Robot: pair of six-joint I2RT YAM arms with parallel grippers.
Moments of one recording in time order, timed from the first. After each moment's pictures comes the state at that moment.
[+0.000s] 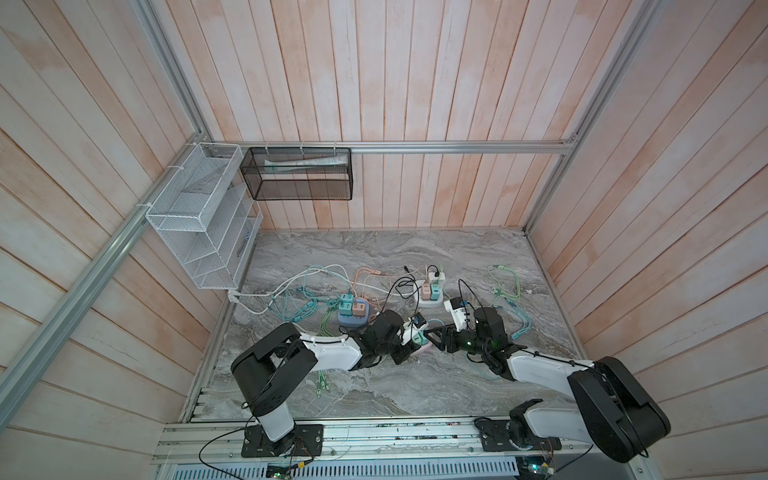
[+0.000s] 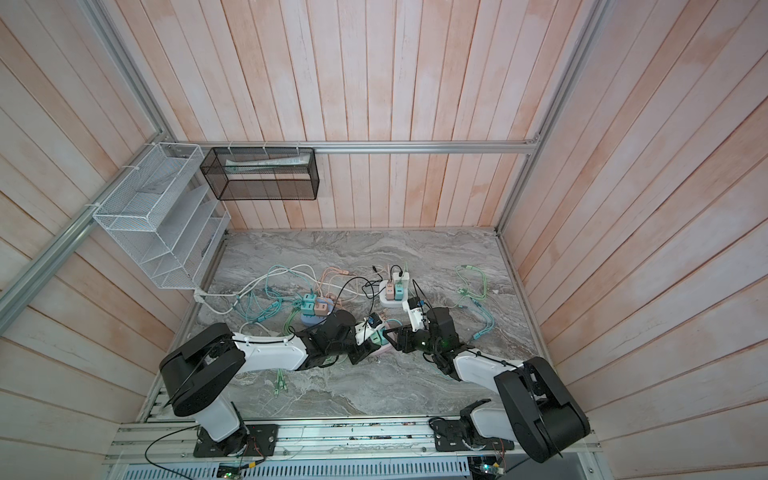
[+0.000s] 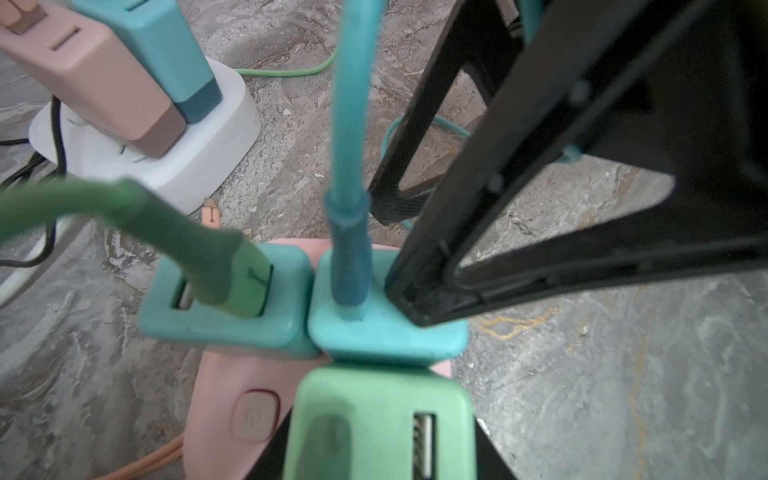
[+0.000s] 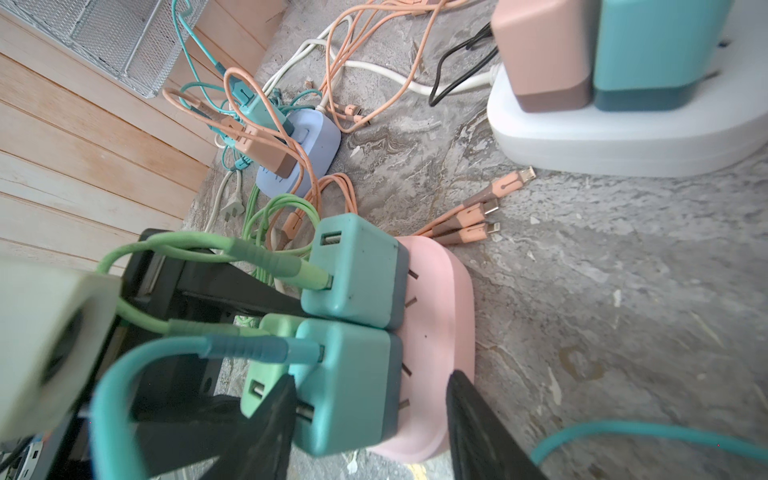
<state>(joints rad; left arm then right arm) -0.90 1.71 0.76 0.27 0.17 0.11 0.44 1.31 0.31 0.42 -0.56 0.45</state>
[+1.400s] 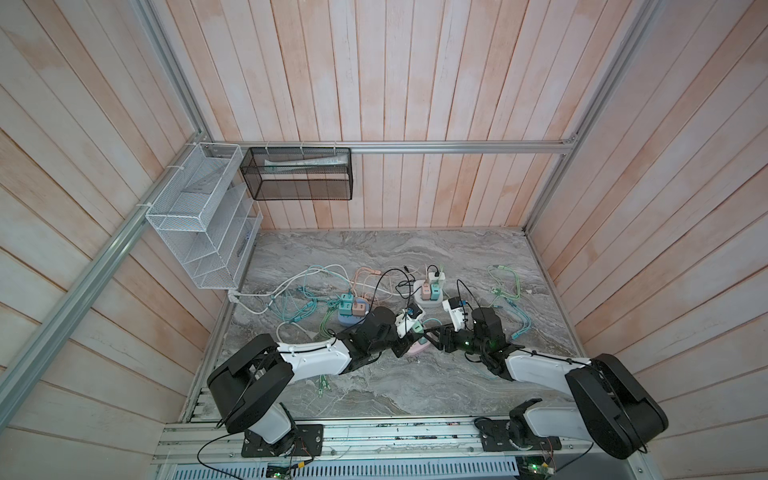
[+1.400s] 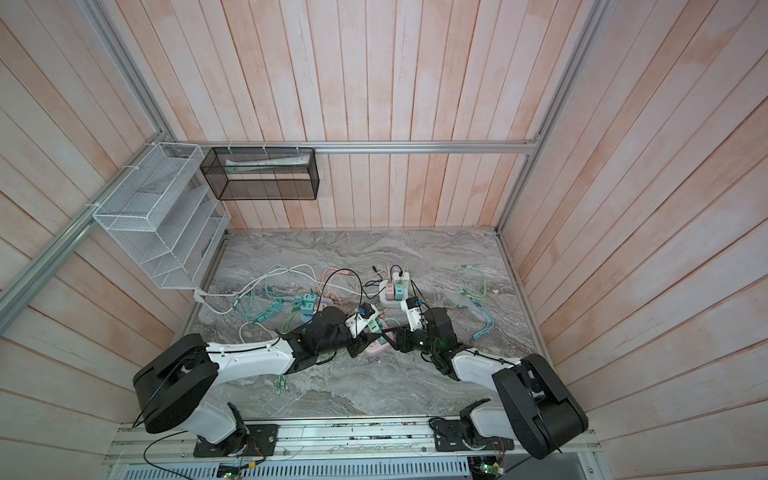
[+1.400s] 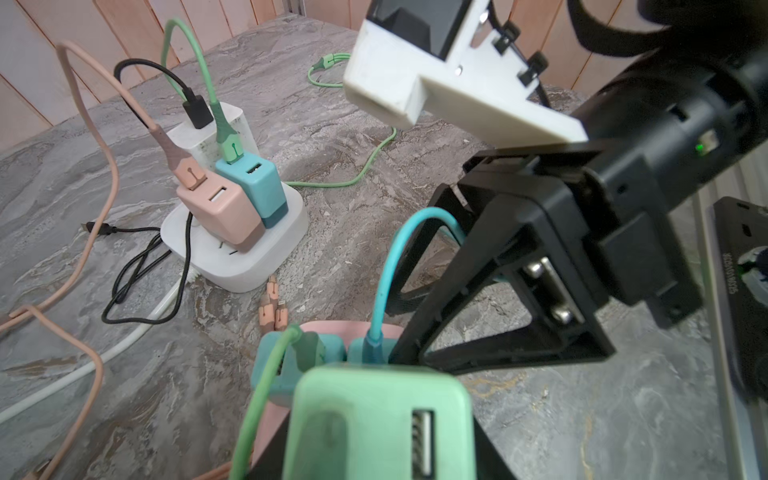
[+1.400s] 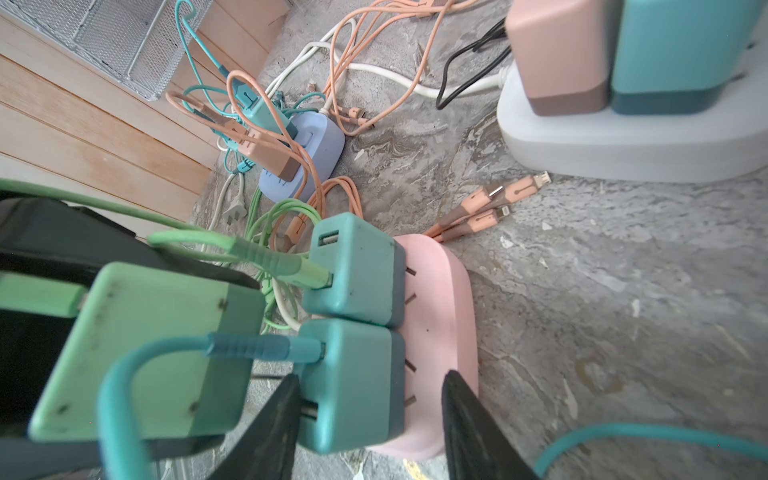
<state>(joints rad) -0.90 1.56 0.70 0.37 0.15 0.08 0.46 1.32 0.31 0.44 -0.54 0.47</state>
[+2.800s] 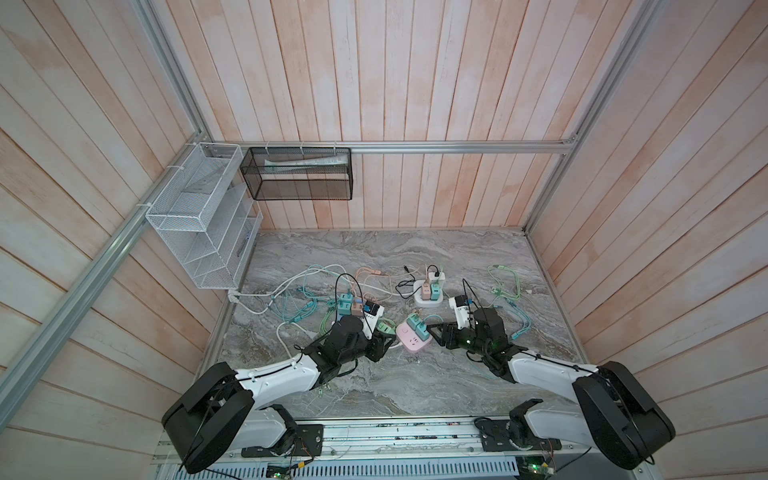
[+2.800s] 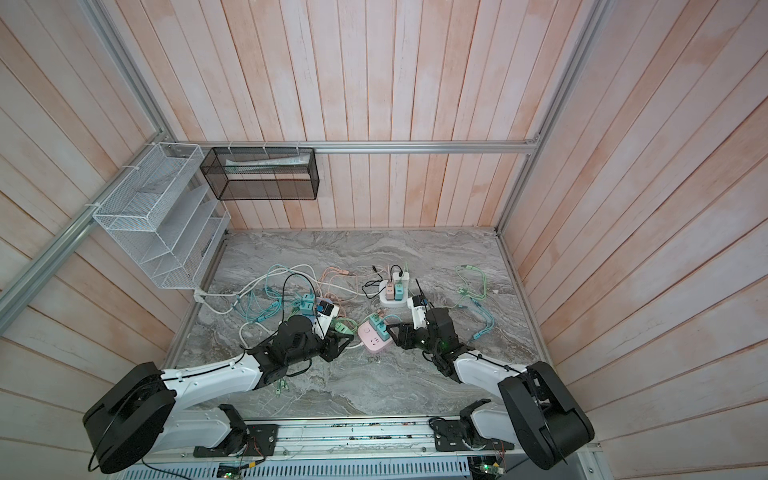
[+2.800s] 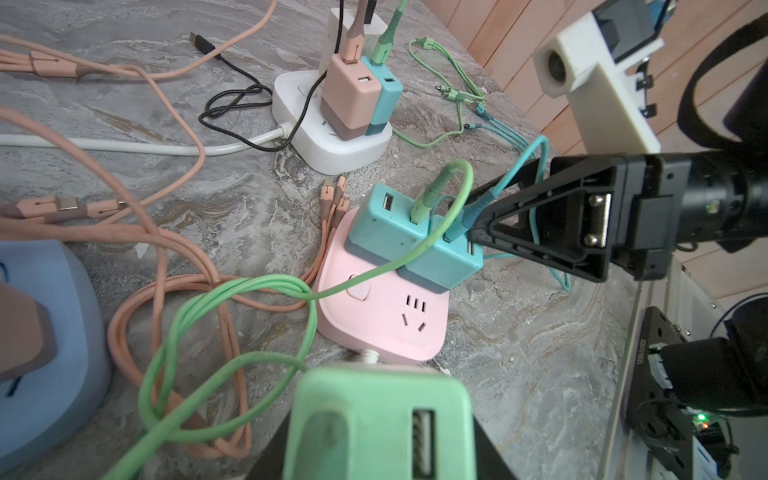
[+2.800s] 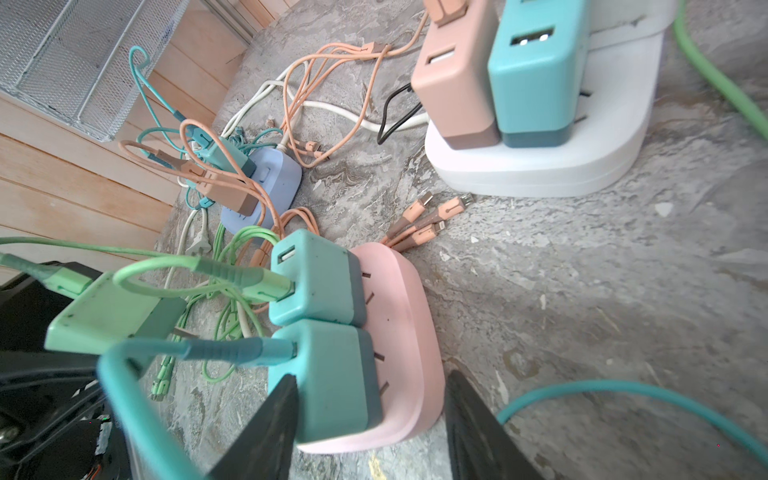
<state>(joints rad) -0.76 1.30 0.45 0.33 0.19 -0.36 0.46 1.27 0.31 0.41 -0.39 0.52</state>
